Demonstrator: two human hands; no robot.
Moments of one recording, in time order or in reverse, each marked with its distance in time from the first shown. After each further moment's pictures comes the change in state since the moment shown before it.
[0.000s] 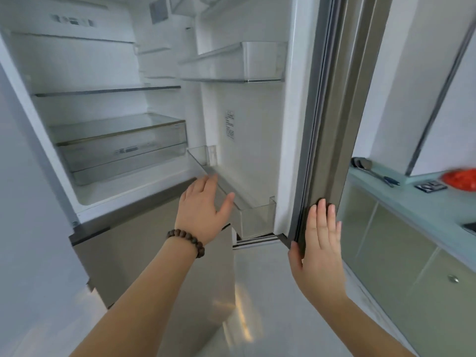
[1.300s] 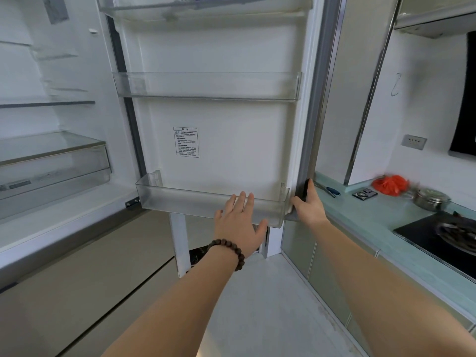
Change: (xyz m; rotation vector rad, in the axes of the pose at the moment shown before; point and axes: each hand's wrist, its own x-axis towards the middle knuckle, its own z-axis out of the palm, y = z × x) left_hand 0.102 0.151 0.152 0.010 -0.248 0.203; right_hand 0.186 0.192 0.016 0.658 -0.122 0.715
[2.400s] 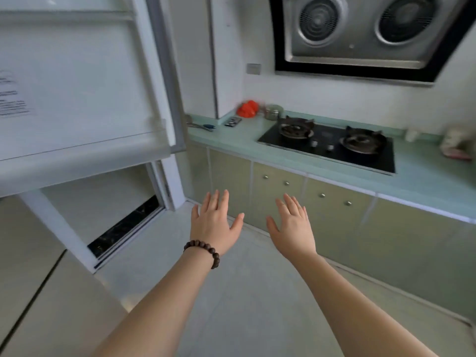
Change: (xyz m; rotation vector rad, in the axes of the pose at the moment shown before) left_hand -0.154 0.076 0.074 -0.179 -0.232 0.464; right_hand -0.309 0.118 -0.076 -0.876 0.418 0.166
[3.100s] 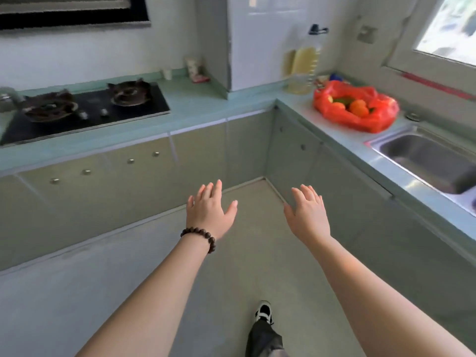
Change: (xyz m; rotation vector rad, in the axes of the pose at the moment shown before) left_hand -0.164 0.283 0.105 -0.242 -0.408 0.798; right_hand -0.343 0.197 -0.150 -0.275 0.335 0.994
